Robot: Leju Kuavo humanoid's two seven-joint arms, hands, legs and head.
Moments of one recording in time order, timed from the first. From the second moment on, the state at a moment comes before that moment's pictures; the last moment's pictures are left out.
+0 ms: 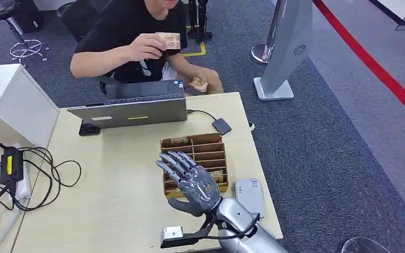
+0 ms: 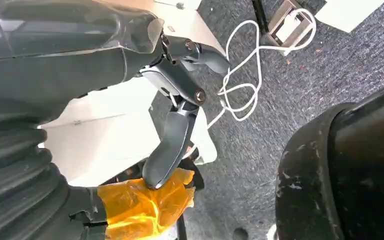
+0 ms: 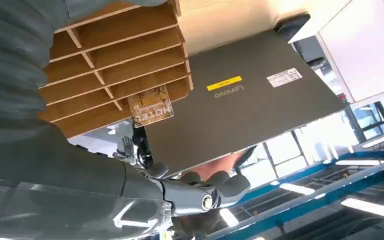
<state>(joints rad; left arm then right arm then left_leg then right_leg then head) -0.22 -0.10 -0.78 -0.19 -1.49 -0.26 0.01 -0.25 0.05 0.76 -1.06 0.98 -0.55 -0.50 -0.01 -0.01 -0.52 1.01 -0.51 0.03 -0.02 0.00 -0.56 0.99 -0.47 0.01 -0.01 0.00</state>
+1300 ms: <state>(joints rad) -0.23 -0.11 -0.86 -0.19 -1.54 -0.26 -0.02 -0.25 0.04 0.79 -0.95 1.29 -0.69 -0.33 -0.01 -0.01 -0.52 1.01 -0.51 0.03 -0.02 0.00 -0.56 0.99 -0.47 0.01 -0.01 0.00</state>
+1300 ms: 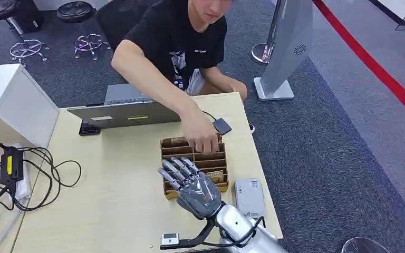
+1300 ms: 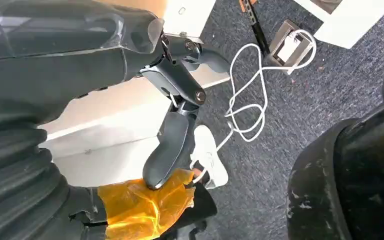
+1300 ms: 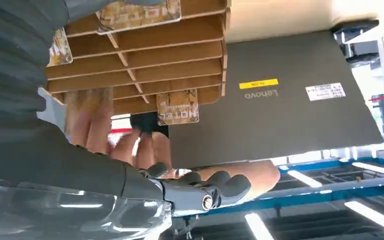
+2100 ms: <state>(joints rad) -0.25 -0.11 -0.97 -0.19 -1.54 -0.26 -0.04 -0.26 0.04 0.78 -0.88 1.43 -0.69 -0.23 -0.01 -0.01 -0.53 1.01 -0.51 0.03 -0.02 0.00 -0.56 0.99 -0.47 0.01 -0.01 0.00</state>
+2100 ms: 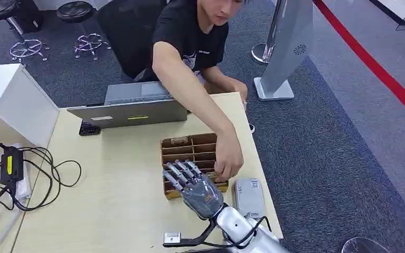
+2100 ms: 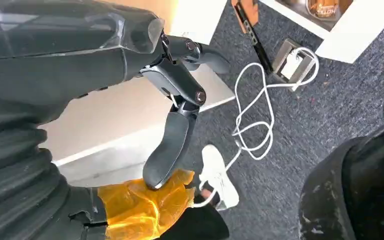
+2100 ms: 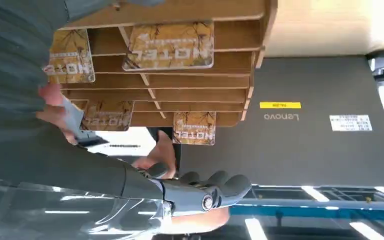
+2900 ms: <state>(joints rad) -0.26 -0.11 -1.06 -0.19 -1.54 -0.25 -0.06 -0.26 0.04 0.78 -0.87 1.44 -0.69 -0.21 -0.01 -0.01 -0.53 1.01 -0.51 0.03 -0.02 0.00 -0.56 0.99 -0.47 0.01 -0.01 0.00</state>
